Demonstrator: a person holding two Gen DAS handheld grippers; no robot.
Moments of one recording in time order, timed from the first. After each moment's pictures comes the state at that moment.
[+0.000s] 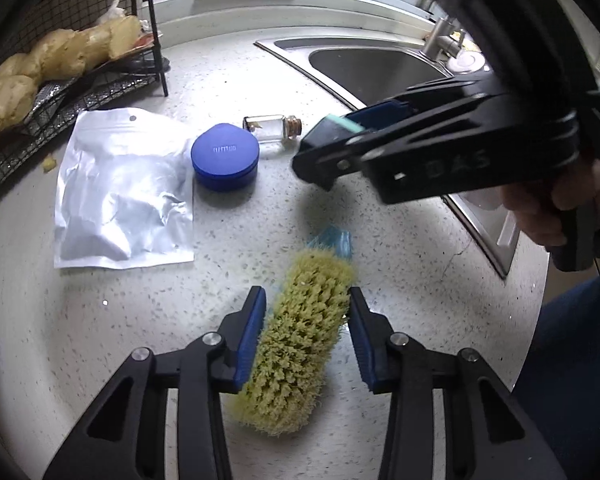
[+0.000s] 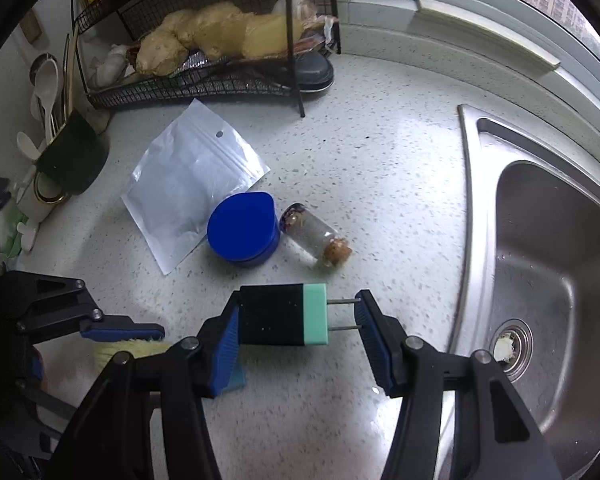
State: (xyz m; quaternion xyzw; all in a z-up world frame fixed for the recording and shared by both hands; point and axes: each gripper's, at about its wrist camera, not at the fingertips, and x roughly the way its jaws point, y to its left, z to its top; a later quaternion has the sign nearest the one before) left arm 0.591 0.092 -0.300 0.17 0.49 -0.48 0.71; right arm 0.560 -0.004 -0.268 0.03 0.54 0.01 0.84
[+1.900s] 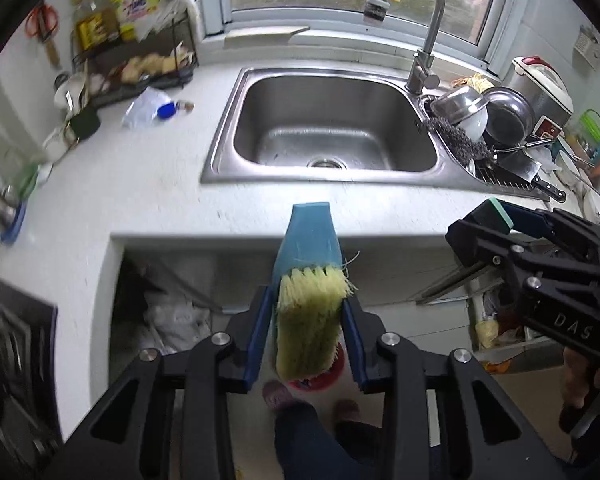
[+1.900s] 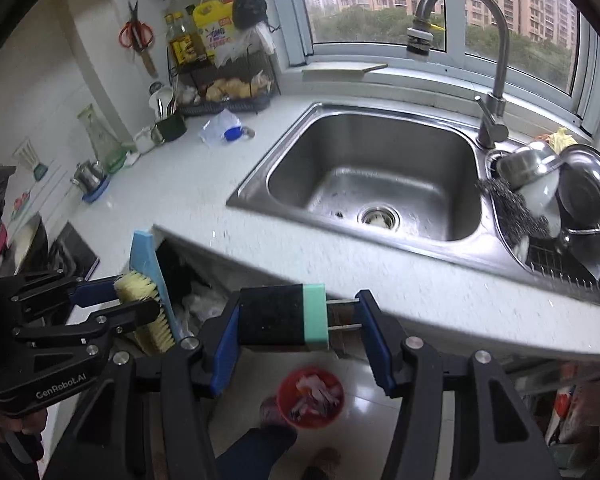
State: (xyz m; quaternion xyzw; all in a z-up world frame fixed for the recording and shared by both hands) left arm 0.150 -0.113 -0.147 0.06 0.51 -0.18 0.84; right arm 0.122 -0.180 -0.154 0.03 0.44 0.06 0.89
